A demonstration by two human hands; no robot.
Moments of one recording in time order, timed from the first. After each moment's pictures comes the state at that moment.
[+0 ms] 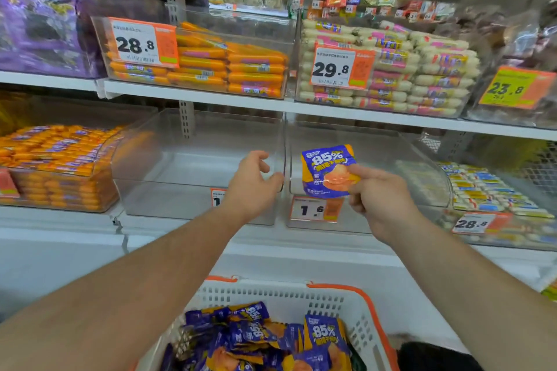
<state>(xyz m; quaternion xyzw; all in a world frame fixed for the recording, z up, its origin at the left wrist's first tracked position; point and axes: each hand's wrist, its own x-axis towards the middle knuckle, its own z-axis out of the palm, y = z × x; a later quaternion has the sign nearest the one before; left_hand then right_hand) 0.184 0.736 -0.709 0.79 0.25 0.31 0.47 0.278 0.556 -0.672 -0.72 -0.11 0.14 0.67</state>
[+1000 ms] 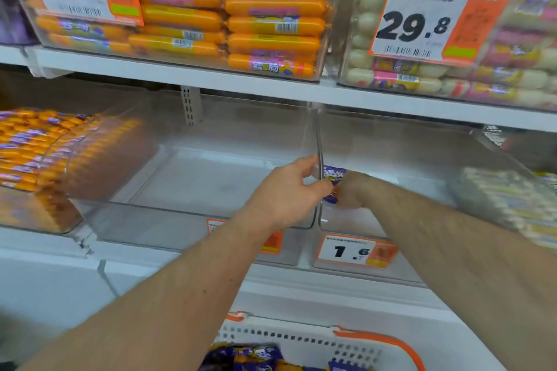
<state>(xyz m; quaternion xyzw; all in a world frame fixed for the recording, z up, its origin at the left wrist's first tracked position) 0.263 0.784 -0.726 0.82 0.20 0.18 0.50 0.440 0.735 -0.747 -0.88 -0.38 0.12 -0.25</state>
